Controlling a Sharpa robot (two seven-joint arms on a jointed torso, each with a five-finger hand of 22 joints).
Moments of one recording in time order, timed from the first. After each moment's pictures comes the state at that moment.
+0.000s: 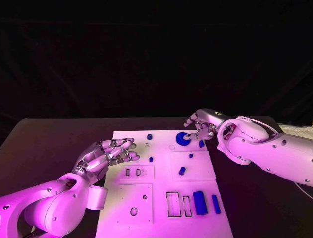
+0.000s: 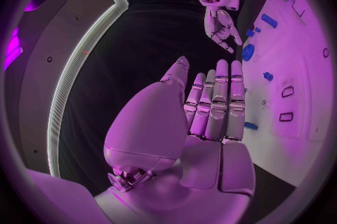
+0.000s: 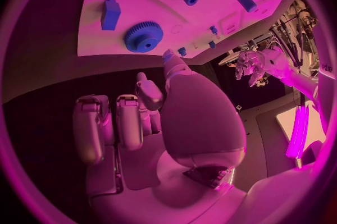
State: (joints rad) left arm 1.14 -0.95 -0.03 1.82 0.06 -0.34 0.49; left_hand 1.47 0.00 0.01 0.10 0.17 0.96 0.24 0.09 0.07 1.04 0.17 0.09 0.07 1.15 0.12 0.14 0.15 0.17 0.98 0.22 0.23 0.08; right arm 1.25 -0.92 0.06 1.51 -1.52 -0.32 -0.24; right_hand 1.34 -0.17 0.07 0.24 0.16 1.00 0.13 0.08 0.07 1.41 0.03 1.07 1.14 1.46 -0.04 1.47 1.31 0.04 1.47 0.06 1.53 1.31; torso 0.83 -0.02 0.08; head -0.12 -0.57
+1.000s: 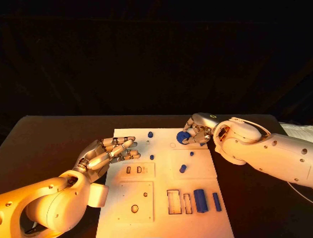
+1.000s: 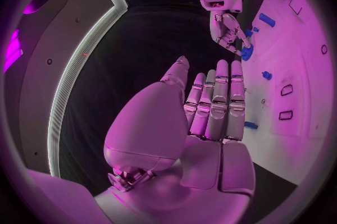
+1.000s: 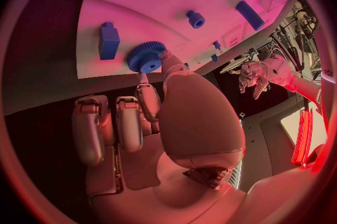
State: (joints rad) left arm 1.14 -0.94 -0.03 1.81 0.04 -0.33 0.48; left_hand 1.47 0.00 0.01 0.10 0.17 0.96 0.24 0.09 0.07 1.04 0.17 0.09 0.07 1.15 0.12 0.14 0.15 0.17 0.98 0.22 0.23 0.07; right arm 1.23 -0.87 0.06 1.46 -1.55 -0.25 -0.25; right_hand 1.39 -0.13 0.08 0.23 0.18 1.03 0.12 0.11 0.07 1.43 0.03 1.19 1.28 1.46 -0.04 1.50 1.31 0.02 1.47 0.06 1.54 1.31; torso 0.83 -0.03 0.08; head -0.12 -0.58
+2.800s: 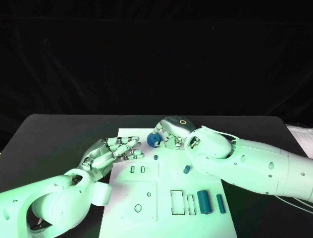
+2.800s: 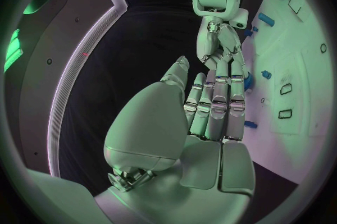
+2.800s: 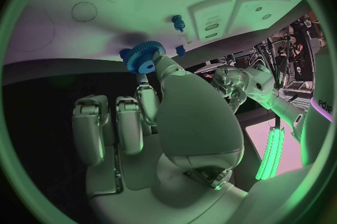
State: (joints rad) left arm 1.14 -0.94 -0.03 1.81 0.04 -0.33 0.47; left_hand 1.47 0.00 0.01 0.10 0.17 0.96 0.24 0.09 0.07 1.04 0.17 0.09 0.07 1.15 0.12 0.14 0.15 0.17 0.98 0.22 0.23 0.07; right arm 1.22 -0.67 0.02 1.49 -1.77 -0.39 -0.25; right_hand 1.41 -0.08 0.22 0.17 0.13 1.09 0.12 0.12 0.07 1.44 0.02 1.21 1.31 1.46 -0.05 1.53 1.31 0.02 1.47 0.06 1.56 1.31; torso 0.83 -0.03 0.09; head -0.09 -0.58
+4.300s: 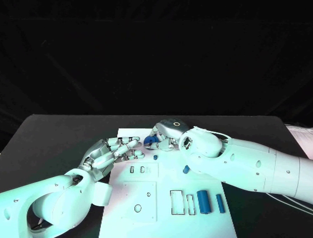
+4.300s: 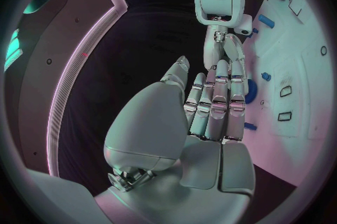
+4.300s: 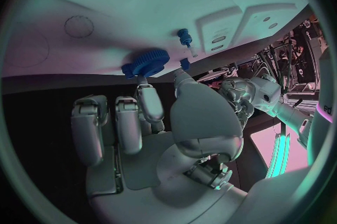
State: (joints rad) left arm 1.14 -0.94 -0.03 1.81 0.04 -0.33 0.47; left_hand 1.47 0.00 0.01 0.10 0.17 0.96 0.24 0.09 0.07 1.04 0.17 0.09 0.07 1.15 0.12 0.14 0.15 0.17 0.98 0.23 0.23 0.07; right arm 1.22 -0.60 0.01 1.41 -1.78 -0.31 -0.27; right_hand 1.05 -0.04 0.03 0.29 0.18 0.99 0.14 0.06 0.07 1.44 0.05 1.18 1.31 1.46 -0.03 1.54 1.31 0.02 1.47 0.08 1.56 1.31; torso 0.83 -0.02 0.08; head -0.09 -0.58
